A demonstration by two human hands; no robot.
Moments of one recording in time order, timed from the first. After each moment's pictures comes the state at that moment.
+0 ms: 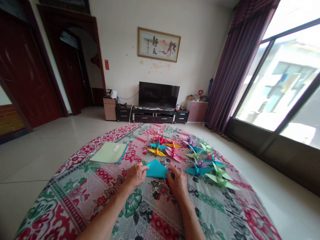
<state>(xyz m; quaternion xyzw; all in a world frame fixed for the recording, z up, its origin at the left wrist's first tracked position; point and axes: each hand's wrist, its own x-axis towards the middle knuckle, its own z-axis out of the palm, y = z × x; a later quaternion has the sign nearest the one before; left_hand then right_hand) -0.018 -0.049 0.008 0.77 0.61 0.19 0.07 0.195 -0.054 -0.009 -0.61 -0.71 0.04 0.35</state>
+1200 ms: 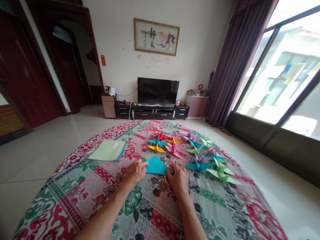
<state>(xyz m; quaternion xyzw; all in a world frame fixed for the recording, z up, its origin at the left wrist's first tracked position) -0.016 -0.045 0.007 0.76 0.63 0.17 0.07 0.190 -0.056 -0.009 -0.68 -0.67 -0.02 0.28</state>
